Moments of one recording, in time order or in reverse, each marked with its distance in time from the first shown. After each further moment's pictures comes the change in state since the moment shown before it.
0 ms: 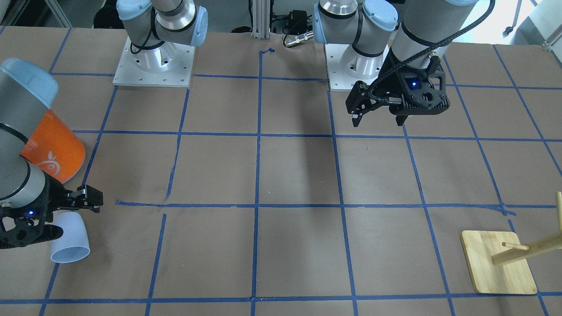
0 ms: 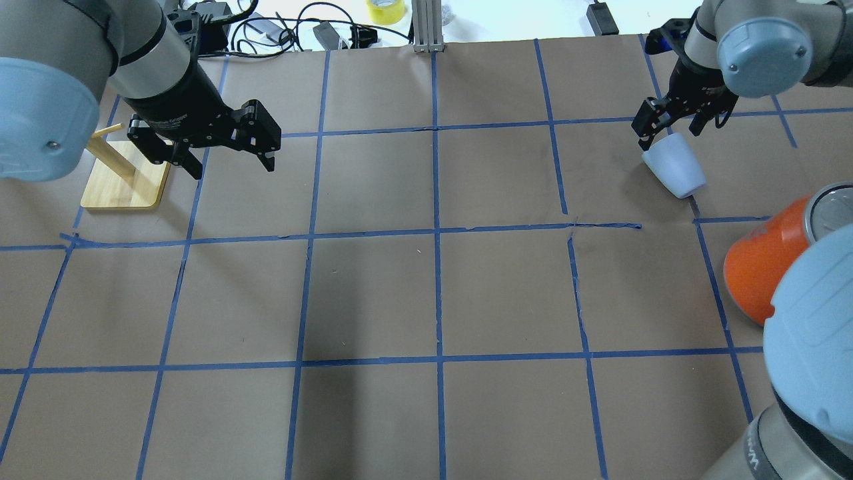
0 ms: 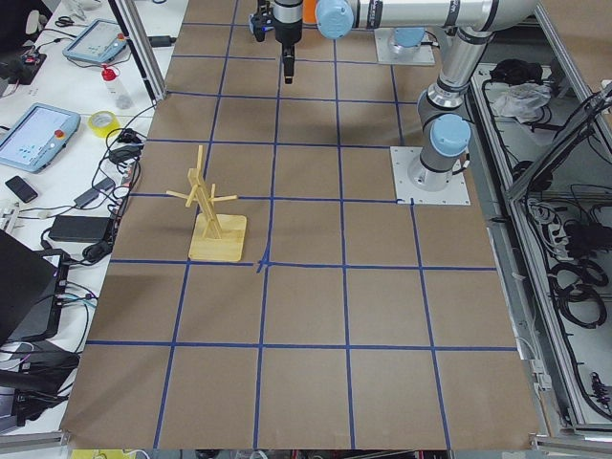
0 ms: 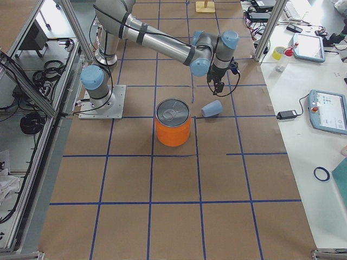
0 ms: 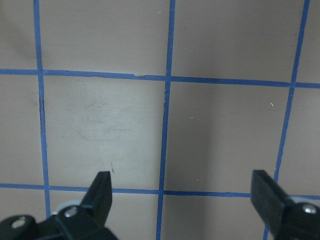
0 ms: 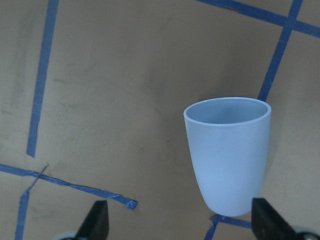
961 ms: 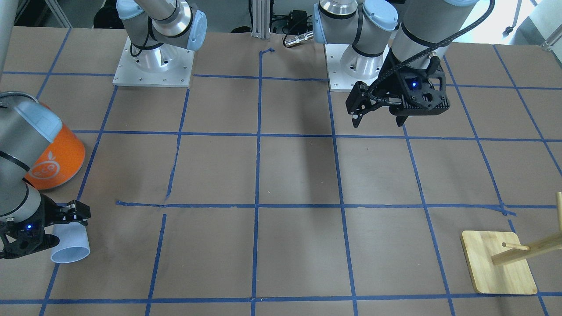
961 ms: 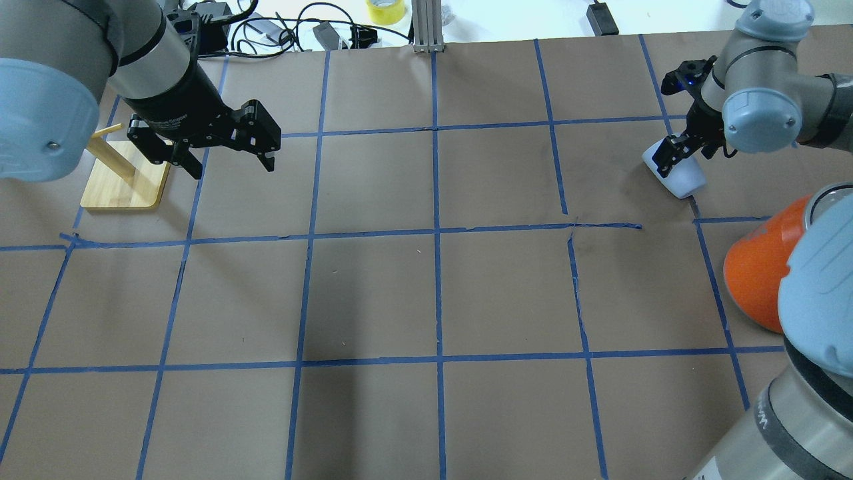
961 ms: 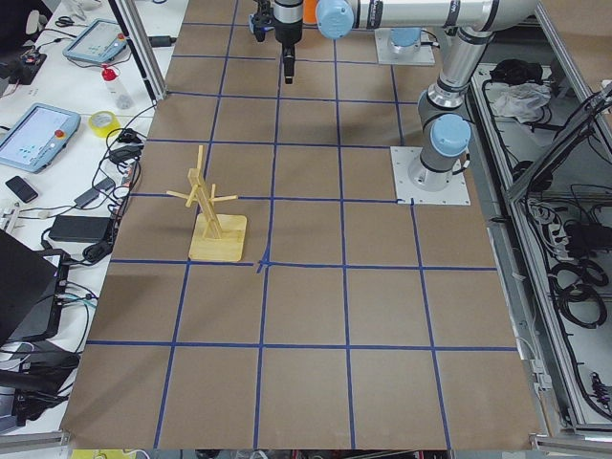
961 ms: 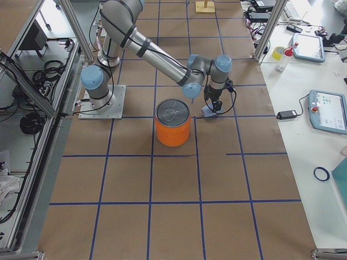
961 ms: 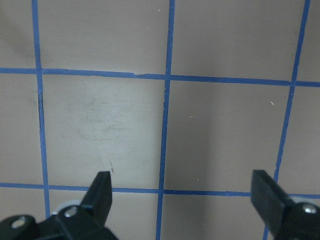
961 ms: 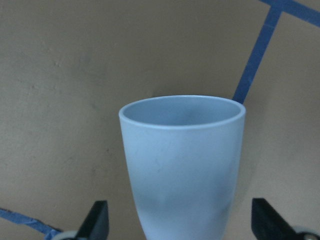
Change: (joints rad) left arm 0.000 0.000 0.001 0.003 0.001 -0.001; right arm -0.076 0.050 0.132 -0.259 -0.003 -0.144
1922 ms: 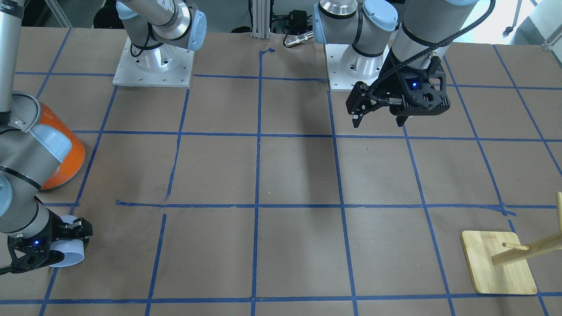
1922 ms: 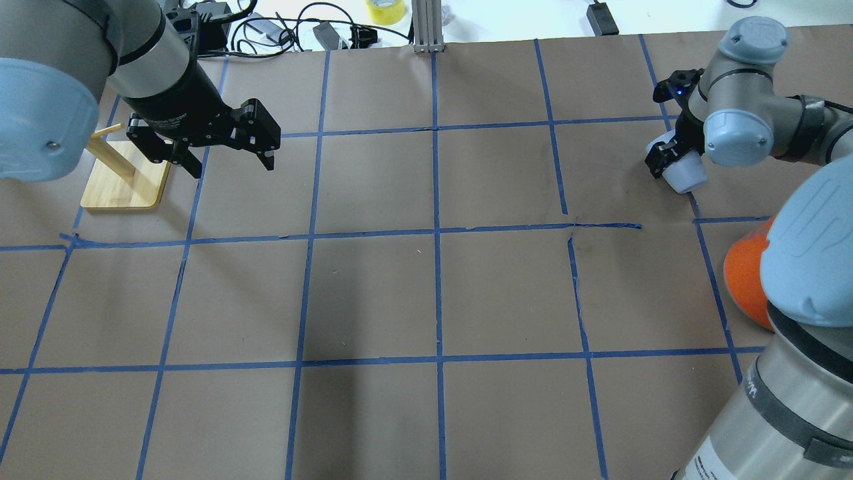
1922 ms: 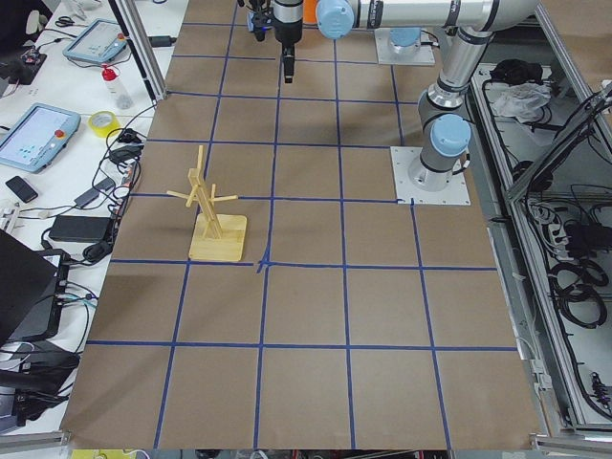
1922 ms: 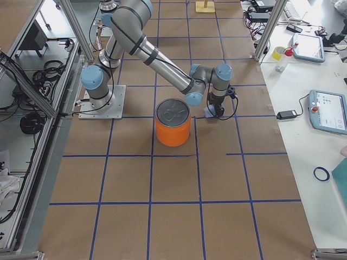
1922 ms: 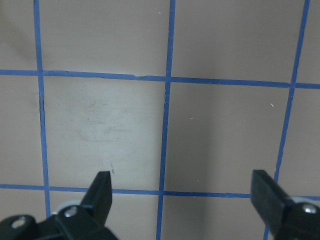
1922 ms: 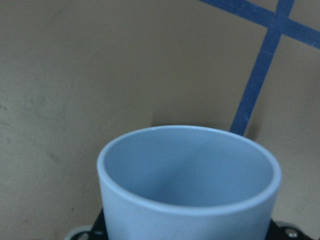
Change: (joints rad) left arm 0.000 0.000 0.001 0.002 0.001 -0.001; right arm 0.007 0.081 -0.011 -0.123 0.004 0.022
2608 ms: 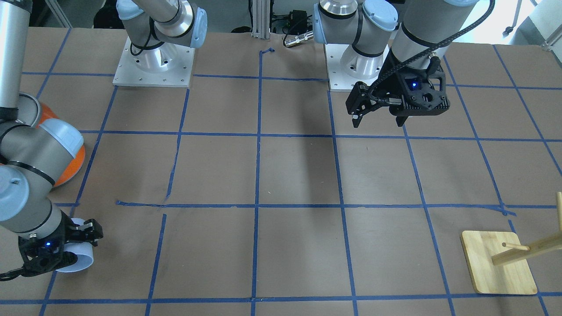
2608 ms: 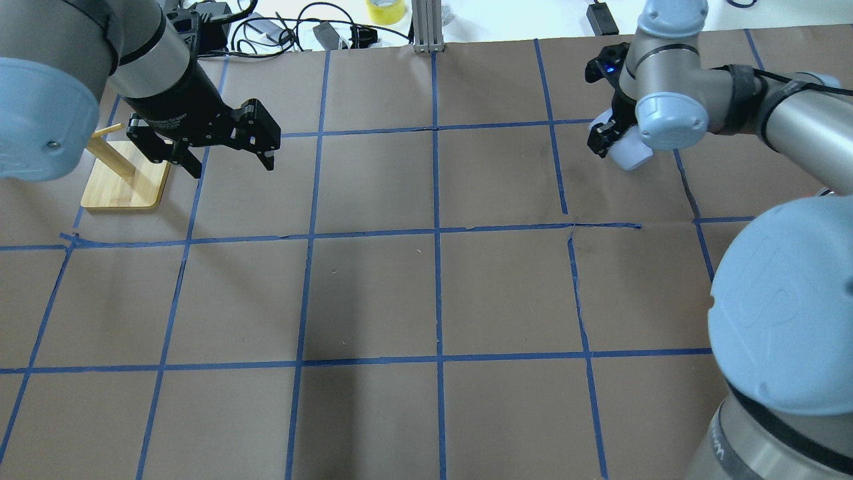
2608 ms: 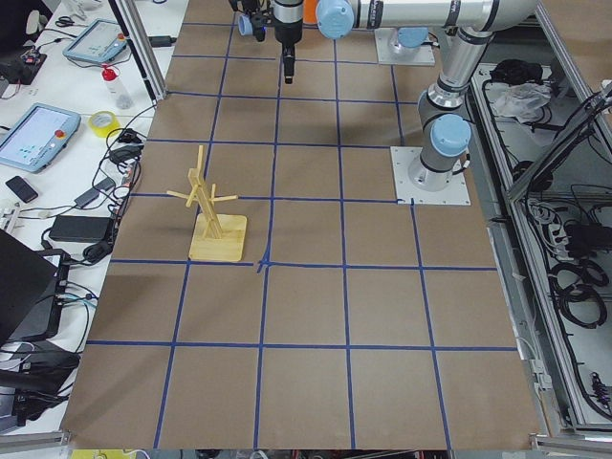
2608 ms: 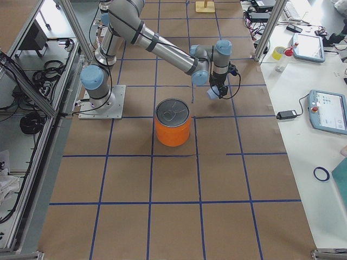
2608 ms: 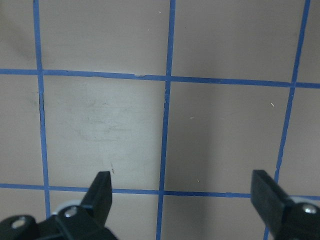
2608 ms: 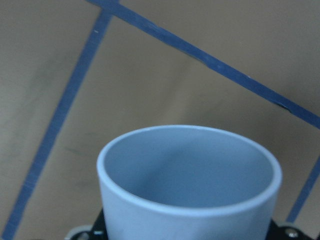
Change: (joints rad) left arm 0.000 0.000 0.000 0.000 0.001 0.001; right arm 0.241 -0.055 -0.043 0.036 -0.050 0.054
